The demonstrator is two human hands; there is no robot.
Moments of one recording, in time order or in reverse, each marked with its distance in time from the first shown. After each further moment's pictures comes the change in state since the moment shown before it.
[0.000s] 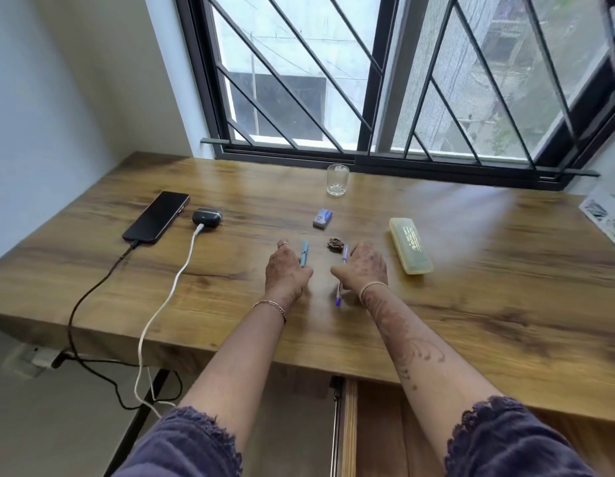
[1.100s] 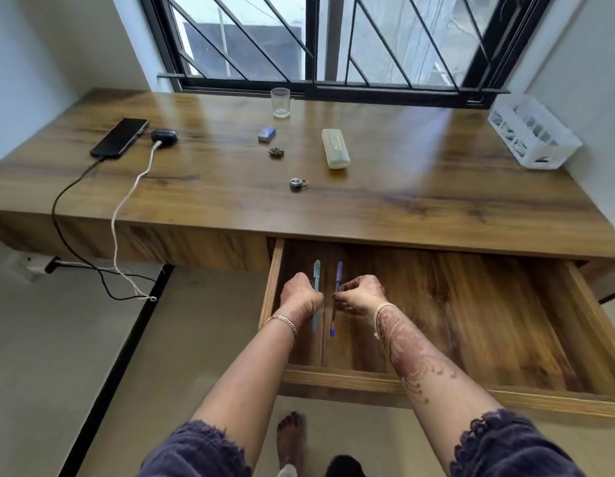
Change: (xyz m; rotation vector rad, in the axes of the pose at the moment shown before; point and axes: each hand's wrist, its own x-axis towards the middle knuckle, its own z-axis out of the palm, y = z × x) left_hand -0.286 -0.006 0.113 0.128 -0.387 -0.239; right_hand -0.212 0.238 -0.015 0.459 -0.300 0.352
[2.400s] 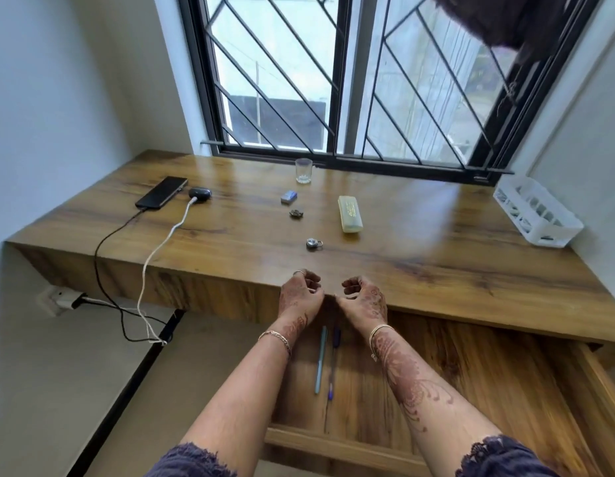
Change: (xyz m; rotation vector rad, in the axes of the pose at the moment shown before) left_hand -0.004 0.045 -0.072 -0.308 0.340 0.296; right_hand -0.008 -0.084 -0.019 -0.168 0.219 -0.495
